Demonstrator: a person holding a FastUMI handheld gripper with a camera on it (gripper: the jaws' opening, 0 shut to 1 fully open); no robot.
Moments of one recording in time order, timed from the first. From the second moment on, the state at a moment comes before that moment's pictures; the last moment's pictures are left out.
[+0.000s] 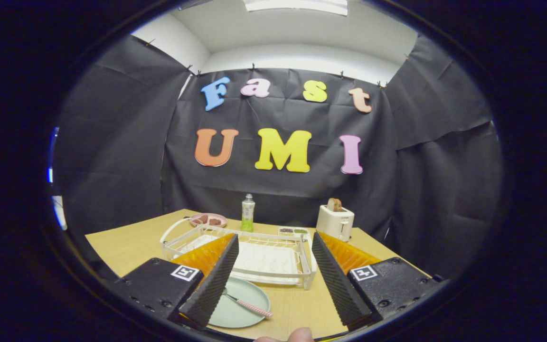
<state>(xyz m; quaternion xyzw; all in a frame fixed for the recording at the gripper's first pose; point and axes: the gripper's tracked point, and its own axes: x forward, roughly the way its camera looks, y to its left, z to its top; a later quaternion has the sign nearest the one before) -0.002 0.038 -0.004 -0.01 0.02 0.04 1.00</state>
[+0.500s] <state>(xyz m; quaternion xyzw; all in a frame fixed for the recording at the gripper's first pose) 0.001 0.058 0.003 -0.02 0.00 0.03 1.00</state>
